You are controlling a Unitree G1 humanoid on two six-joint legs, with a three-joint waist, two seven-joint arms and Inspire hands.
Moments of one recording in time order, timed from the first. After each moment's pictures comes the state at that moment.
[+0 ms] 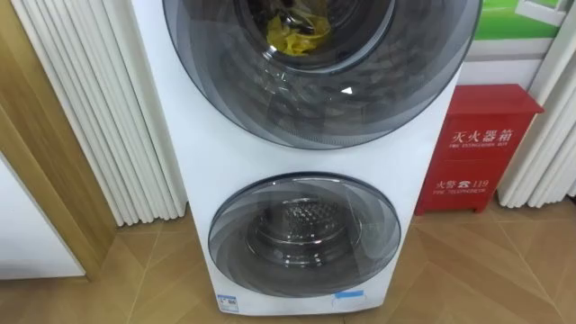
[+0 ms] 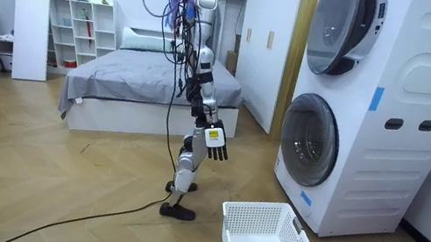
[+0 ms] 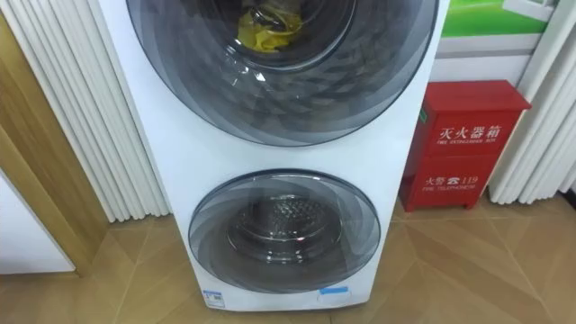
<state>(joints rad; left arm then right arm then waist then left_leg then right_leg) 0.23 0.16 0.06 1.14 -0.26 0.02 0.13 0.10 -0.20 0.13 1.24 0.39 0.02 0.07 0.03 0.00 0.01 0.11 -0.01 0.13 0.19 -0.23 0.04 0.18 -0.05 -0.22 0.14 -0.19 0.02</state>
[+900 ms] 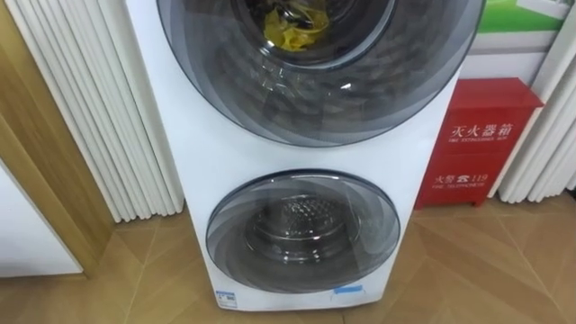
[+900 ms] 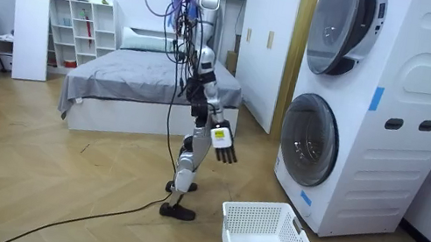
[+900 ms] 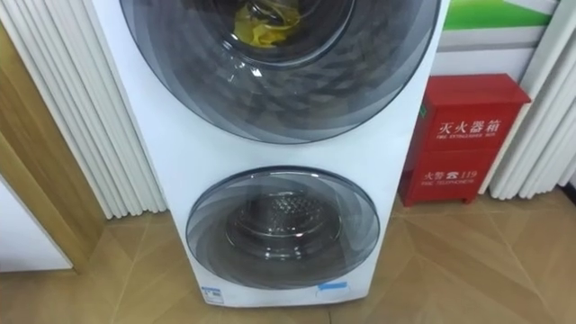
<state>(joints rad) 0.23 0.15 0.08 1.11 -0.18 0.02 0.14 0.08 -0.20 0.03 1.11 0.42 0.04 -0.05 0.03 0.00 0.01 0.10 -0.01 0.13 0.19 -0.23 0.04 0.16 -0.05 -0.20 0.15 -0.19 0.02</state>
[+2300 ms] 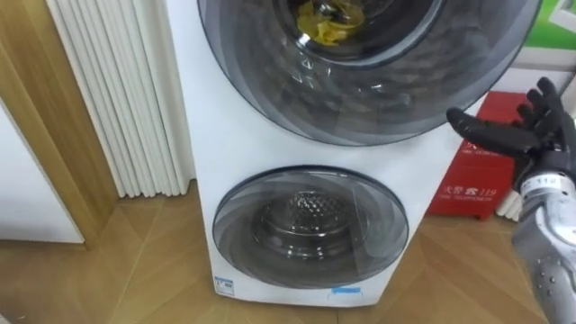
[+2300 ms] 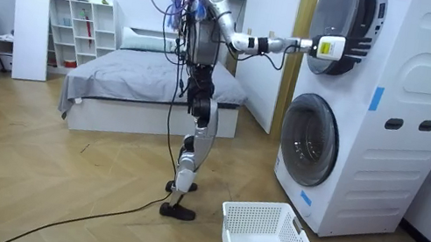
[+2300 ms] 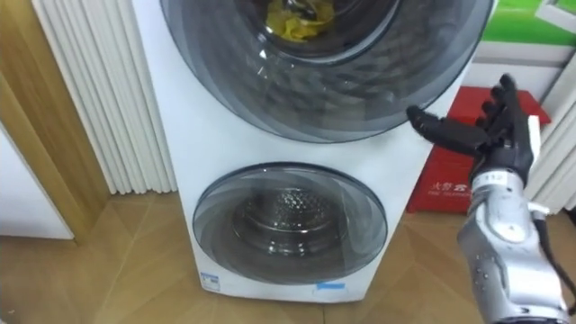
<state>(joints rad) 0.27 0.22 0.15 1.04 0.12 0.11 0.07 -0.47 -0.45 -0.12 0.39 0.51 0.03 -0.33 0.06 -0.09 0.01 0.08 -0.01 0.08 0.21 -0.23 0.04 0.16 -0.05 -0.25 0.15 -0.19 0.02</state>
